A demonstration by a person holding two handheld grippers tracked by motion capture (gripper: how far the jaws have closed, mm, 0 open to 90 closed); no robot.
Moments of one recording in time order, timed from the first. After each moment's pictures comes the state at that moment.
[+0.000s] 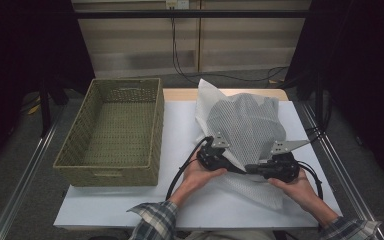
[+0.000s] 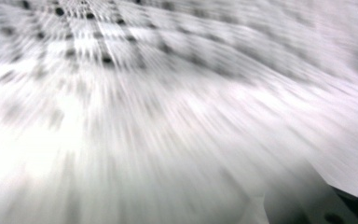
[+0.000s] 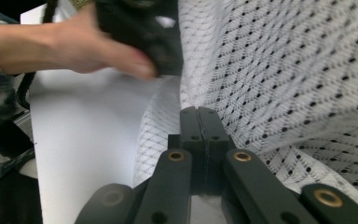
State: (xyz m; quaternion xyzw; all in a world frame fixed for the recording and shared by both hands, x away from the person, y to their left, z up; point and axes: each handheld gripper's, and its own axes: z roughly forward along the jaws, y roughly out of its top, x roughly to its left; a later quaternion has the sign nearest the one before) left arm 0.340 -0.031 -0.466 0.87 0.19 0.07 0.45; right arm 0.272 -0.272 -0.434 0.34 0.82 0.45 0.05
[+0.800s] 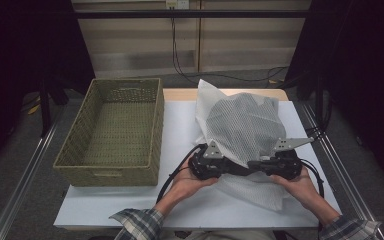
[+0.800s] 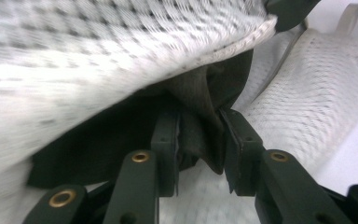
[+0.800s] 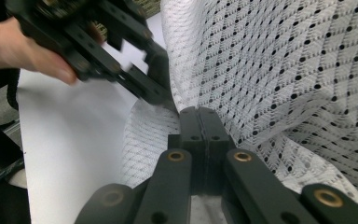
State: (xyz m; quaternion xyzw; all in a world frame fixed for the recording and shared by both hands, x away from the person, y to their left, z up) left arm 0.316 -0.006 -0.449 0.88 0.16 0.06 0.45; right arm 0.275 -0.278 -0.430 0.35 0.82 0.46 0.06
